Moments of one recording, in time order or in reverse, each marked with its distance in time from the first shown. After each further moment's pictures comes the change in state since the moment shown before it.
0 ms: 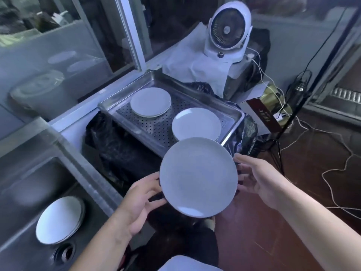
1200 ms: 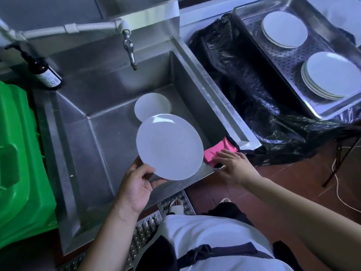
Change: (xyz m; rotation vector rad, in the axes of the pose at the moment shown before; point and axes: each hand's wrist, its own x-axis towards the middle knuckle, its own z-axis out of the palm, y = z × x) left_hand -0.246 -0.211 -0.305 -0.756 0.476 0.058; right_hand -0.089 0.261 0.298 -1.539 -0.541 -0.627
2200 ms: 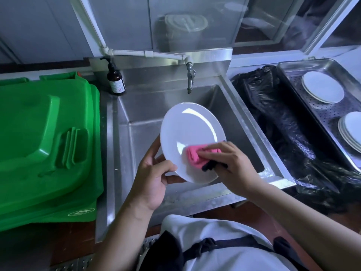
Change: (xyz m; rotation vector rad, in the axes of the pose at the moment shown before) left_hand -0.059 0.077 -0.045 0.063 -0.176 0.385; right_hand 0.011 -0.192 -0.052 0.166 0.458 -0.640
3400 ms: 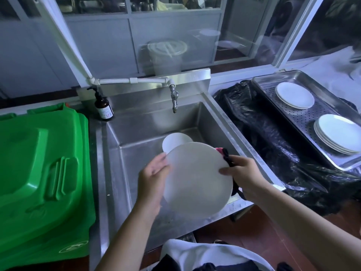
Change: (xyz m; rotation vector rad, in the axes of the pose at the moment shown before) left_hand 0.031 -0.005 0.022 0.322 0.277 -0.064; right_hand -0.002 0.004 -0.038 0.716 0.241 0.932
